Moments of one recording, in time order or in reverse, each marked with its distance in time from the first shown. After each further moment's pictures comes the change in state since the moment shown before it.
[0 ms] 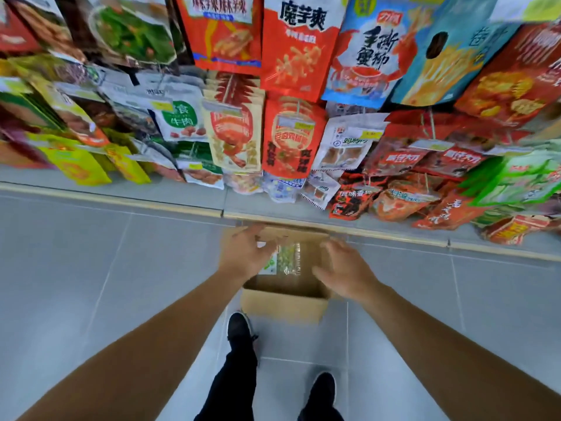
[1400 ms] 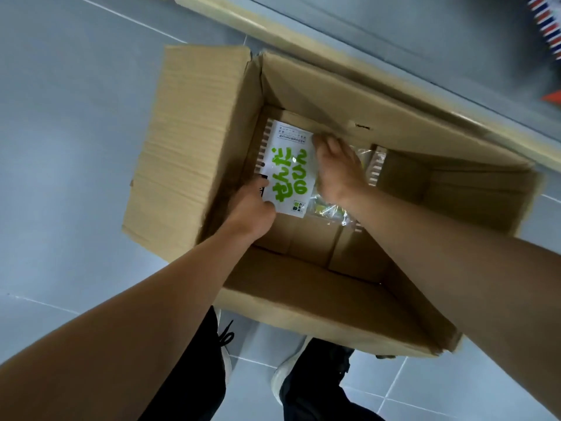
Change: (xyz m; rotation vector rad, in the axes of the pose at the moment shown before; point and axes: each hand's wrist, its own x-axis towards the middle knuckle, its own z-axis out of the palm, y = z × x) left_hand 0.400 -0.394 0.397 -0.238 -0.167 -0.522; right_hand 0.579 0.188 0.480 -0.327 -0.197 -0.194
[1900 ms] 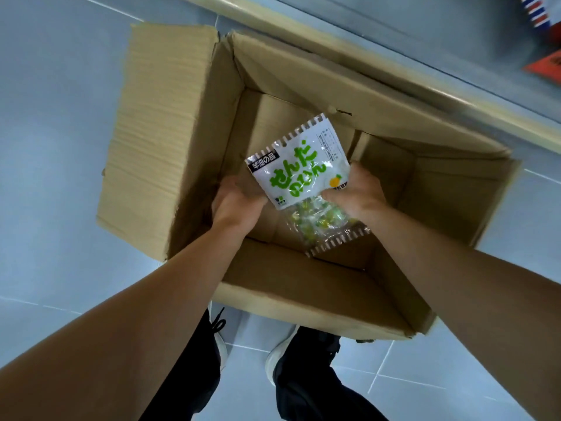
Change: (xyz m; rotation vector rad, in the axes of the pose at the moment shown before) left_hand -0.004 -0.002 0.027 -0.166 0.135 -0.159; right_hand -0.065 0.046 0.002 0.523 -0.043 0.465
